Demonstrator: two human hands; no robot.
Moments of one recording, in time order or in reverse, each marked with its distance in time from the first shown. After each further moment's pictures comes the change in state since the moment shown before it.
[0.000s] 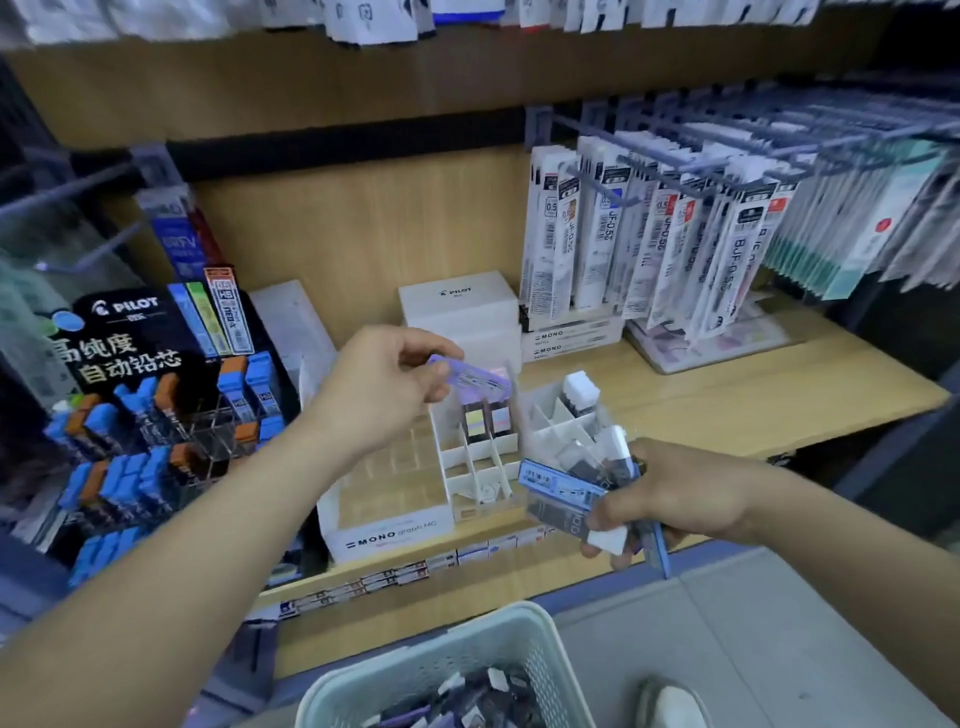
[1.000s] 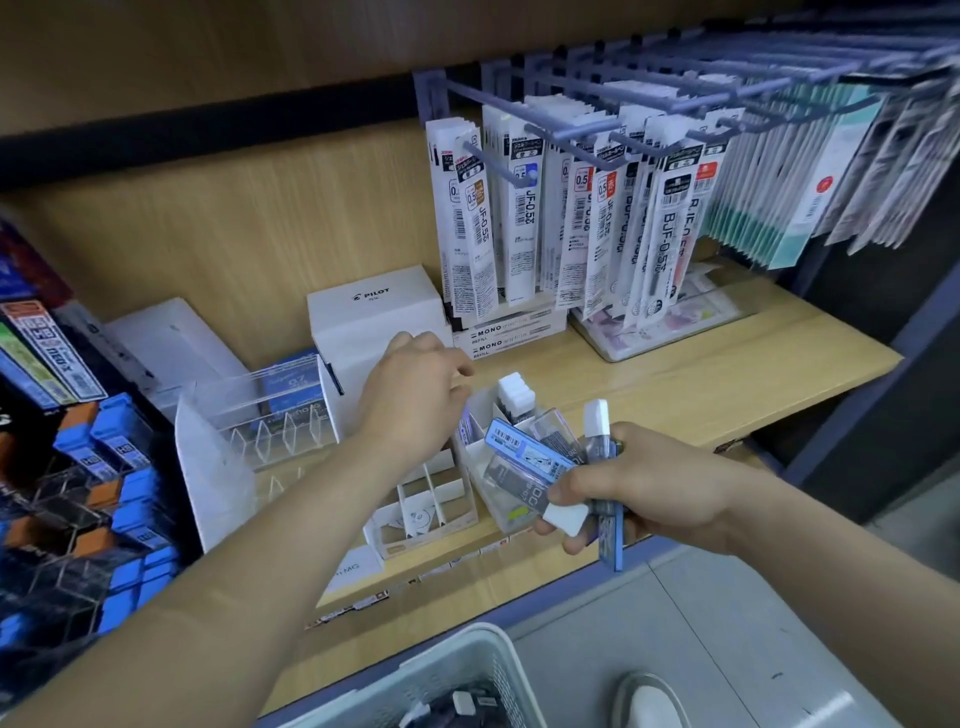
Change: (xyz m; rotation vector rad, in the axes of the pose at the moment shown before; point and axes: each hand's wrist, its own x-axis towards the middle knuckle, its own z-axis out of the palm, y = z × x) left_hand 0.074 -0.017 0.108 0.764 0.008 0.340; right_hand 0.003 0.025 -0.032 0.324 0.097 -0.052
